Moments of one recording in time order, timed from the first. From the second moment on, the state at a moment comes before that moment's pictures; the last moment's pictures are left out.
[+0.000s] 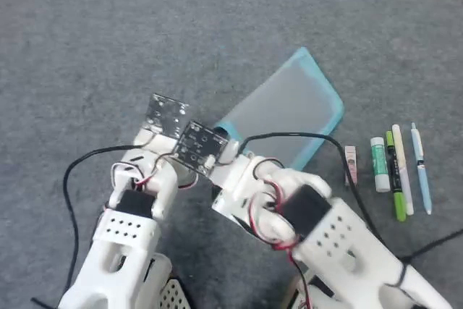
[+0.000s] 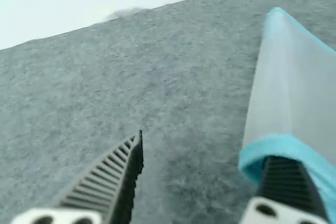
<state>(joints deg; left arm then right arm) 7.2 -53.8 78.2 17.7 -2.7 -52.0 -48.5 39.5 70.0 15.2</state>
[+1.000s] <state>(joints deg) 3.8 -53.8 73.8 27.5 1.8 -41.2 -54.8 55.6 60.7 13.1</state>
